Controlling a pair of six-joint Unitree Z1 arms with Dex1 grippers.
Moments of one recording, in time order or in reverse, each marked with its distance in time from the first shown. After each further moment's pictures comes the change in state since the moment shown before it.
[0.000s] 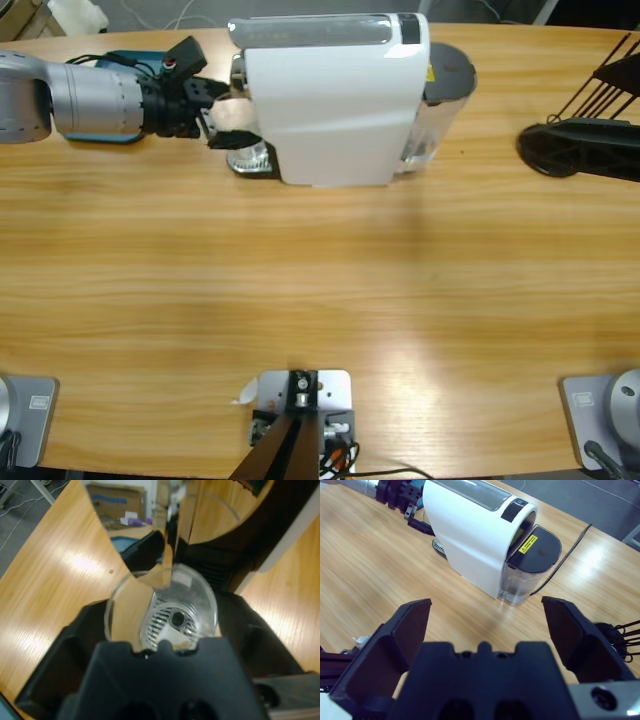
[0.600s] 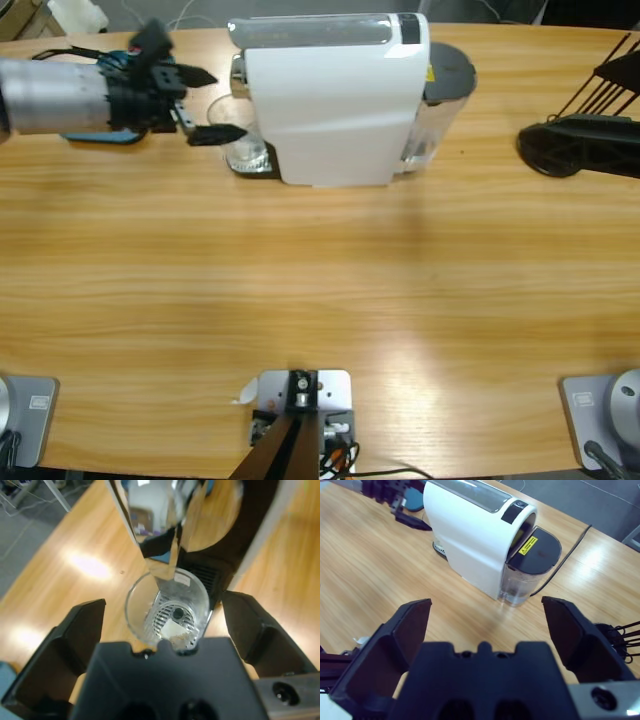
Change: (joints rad) arm 0 0.028 -0.136 0.086 -0.018 0.000 -0.051; arm 1 0.000 0.008 -0.009 -0.003 0.000 0.000
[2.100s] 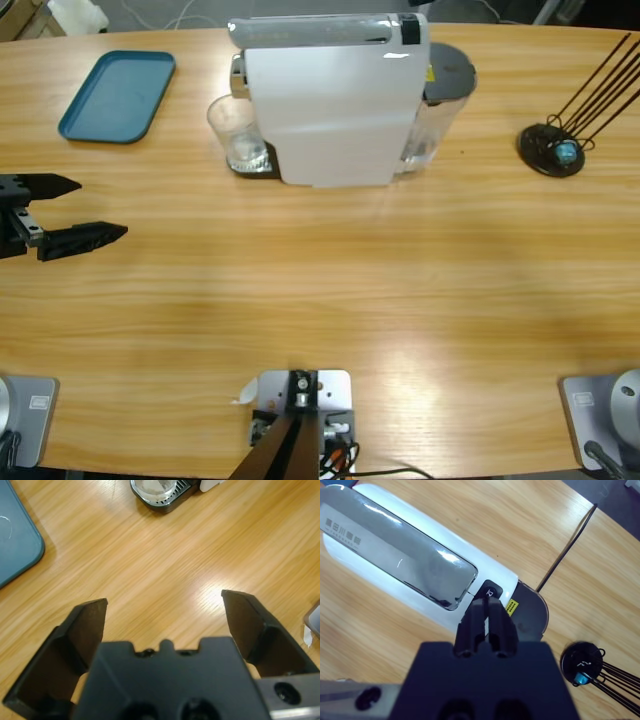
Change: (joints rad) arm 0 -0.176 -0.613 0.119 0.717 0.380 -0.443; arm 1 -0.332 0.766 -0.900 0.500 0.192 -0.143
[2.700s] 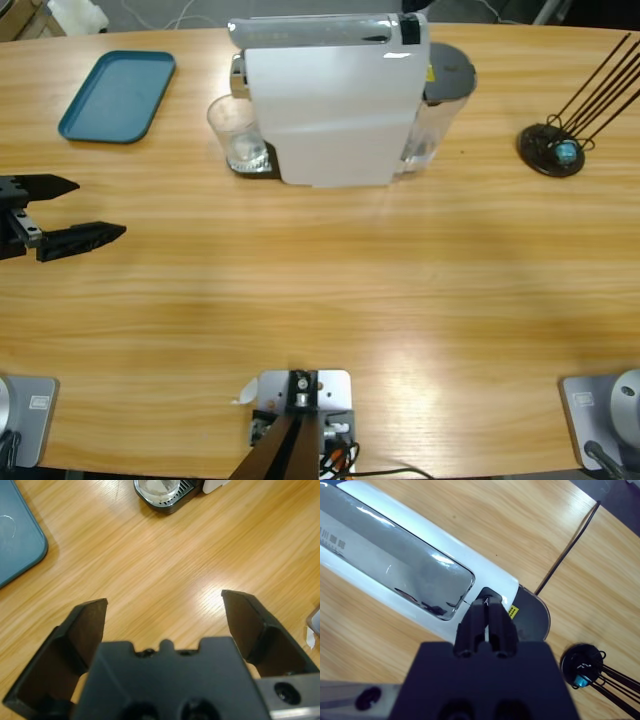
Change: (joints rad) arm 0 0.005 -0.012 0.021 -0.023 0.006 -0.003; arm 1 -0.008 0.037 -0.024 0.009 0.000 -0.008
